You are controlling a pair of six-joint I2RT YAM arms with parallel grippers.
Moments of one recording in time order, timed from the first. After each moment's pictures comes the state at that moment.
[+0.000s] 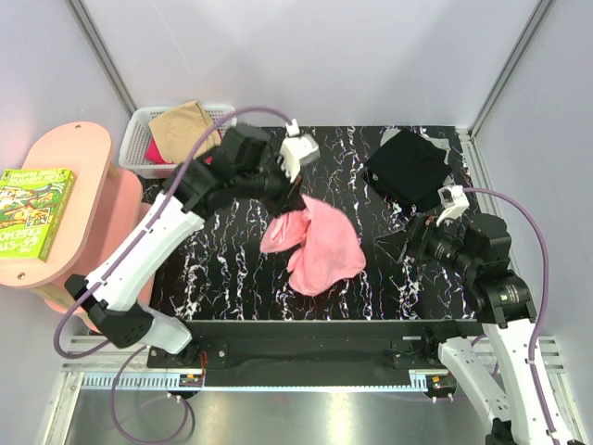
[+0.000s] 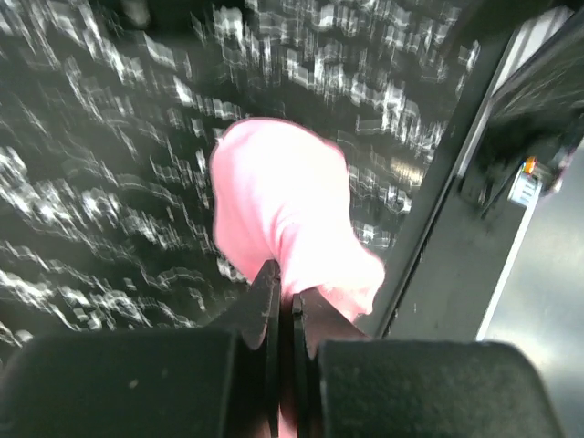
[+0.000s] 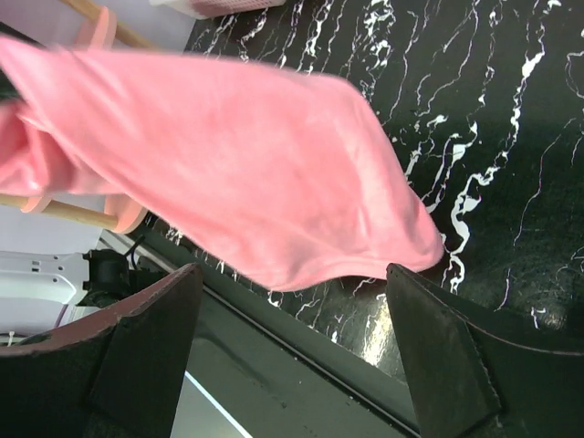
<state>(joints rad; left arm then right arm) -0.74 1.47 1.84 -0.99 0.38 0.10 0.18 0.60 0.91 -0.66 -0.51 0.48</state>
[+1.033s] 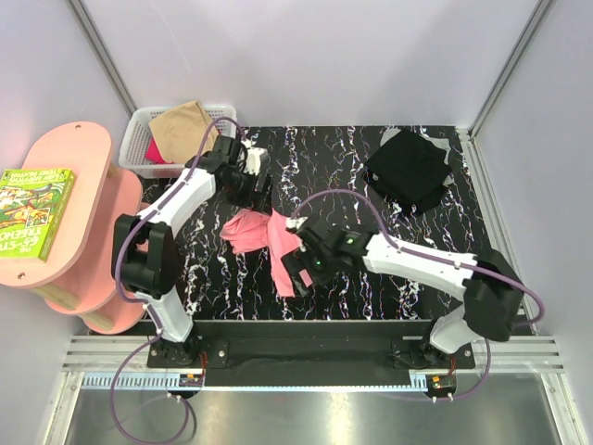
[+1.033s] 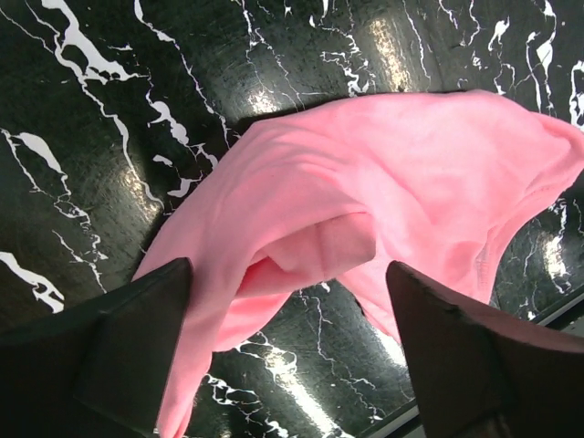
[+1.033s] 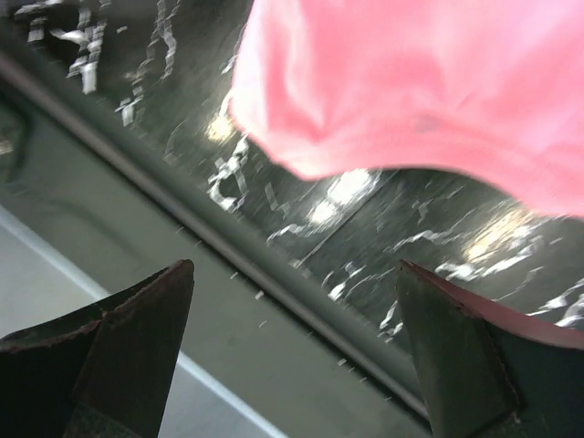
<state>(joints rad) -0.28 1.76 1.42 -0.74 0.36 0.03 0.97 1.47 1.08 -0.63 -0.16 0.44</state>
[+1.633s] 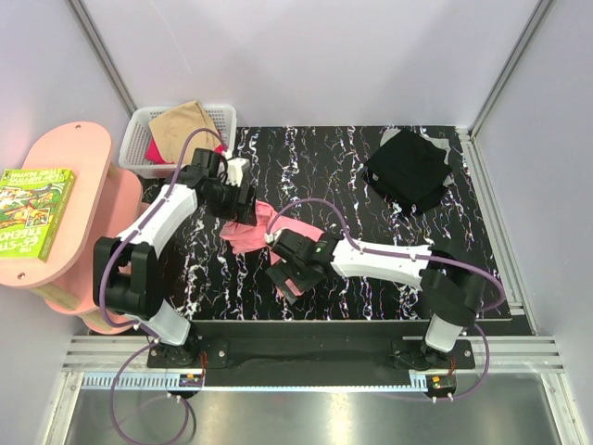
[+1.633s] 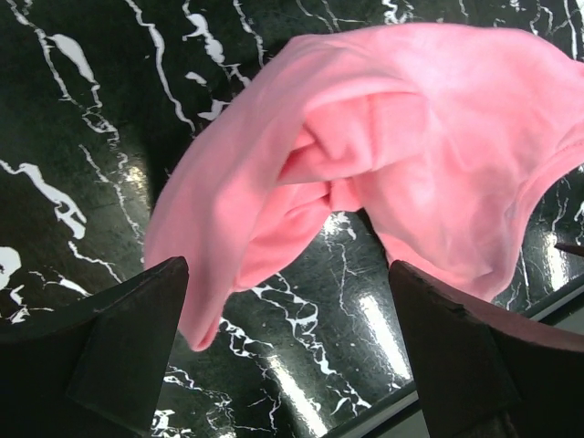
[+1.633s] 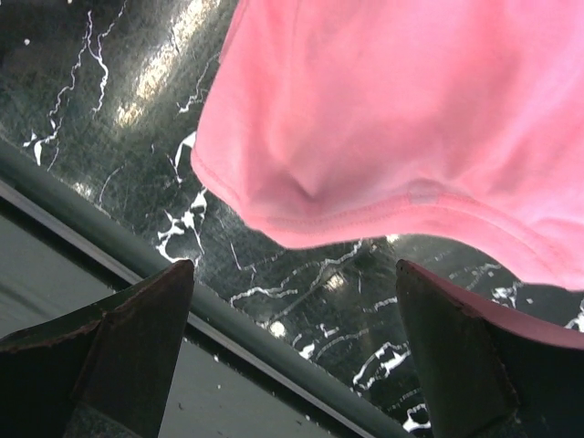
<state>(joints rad) -0.20 1.58 1.23 -0.72 0.37 0.07 1.10 1.72 1.21 -0.63 0.08 0.34</state>
